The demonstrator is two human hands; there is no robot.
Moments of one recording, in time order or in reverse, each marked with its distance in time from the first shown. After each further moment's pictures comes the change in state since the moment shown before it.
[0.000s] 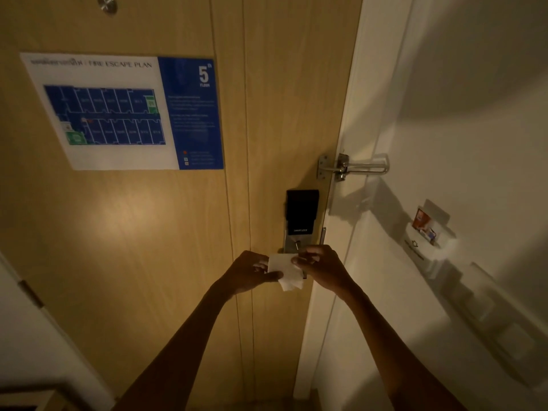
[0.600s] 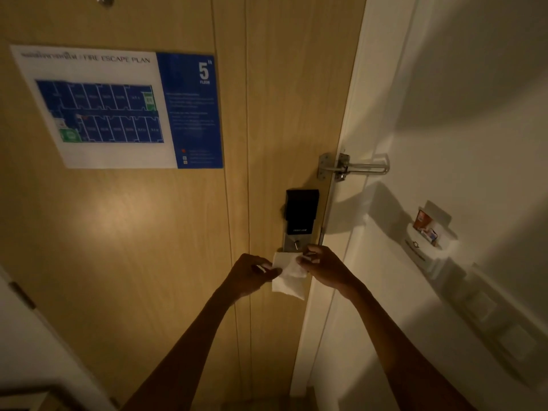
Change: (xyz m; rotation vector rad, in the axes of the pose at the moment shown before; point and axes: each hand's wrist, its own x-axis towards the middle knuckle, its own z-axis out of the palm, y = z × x) left_hand 0.002 -0.007 0.012 -0.015 0.126 -0.100; right_hand 0.006 0.004 -0.005 -0.003 -0.076 0.171
